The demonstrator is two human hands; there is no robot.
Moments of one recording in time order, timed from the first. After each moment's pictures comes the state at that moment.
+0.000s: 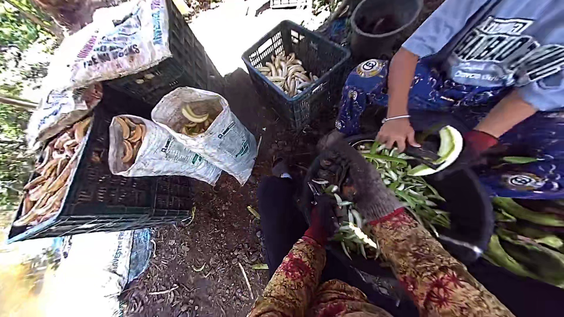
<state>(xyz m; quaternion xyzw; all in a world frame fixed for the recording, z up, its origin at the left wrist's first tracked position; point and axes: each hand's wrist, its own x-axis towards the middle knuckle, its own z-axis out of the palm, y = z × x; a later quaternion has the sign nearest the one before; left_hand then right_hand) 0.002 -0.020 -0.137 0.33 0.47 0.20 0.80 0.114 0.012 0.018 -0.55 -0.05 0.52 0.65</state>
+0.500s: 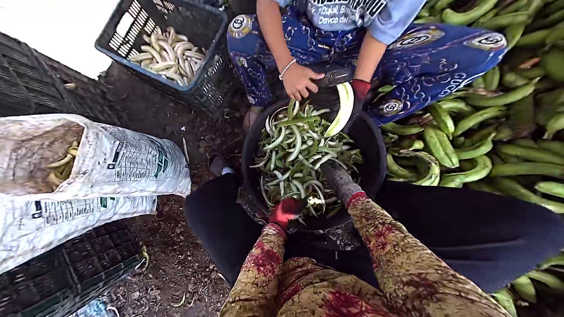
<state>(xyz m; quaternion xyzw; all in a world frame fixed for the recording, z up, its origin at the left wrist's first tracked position) 0.033 -0.052 -0.185 0.75 0.28 -0.32 0.51 0.209 -0.168 -0.139 -0.87 -0.01 0.39 0.31</state>
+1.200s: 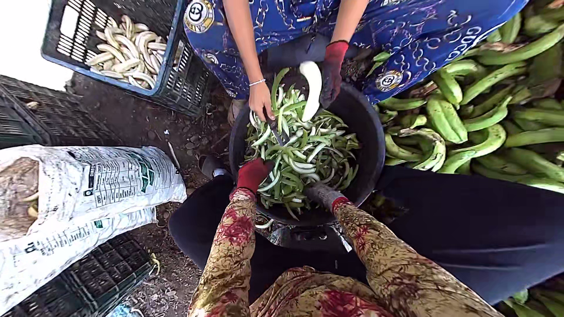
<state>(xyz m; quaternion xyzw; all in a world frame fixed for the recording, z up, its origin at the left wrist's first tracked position) 0.117 0.064 -0.142 0.86 0.29 -0.31 0.26 0.175 -0.179 -0.192 -0.79 -0.13 0.59 0.11</state>
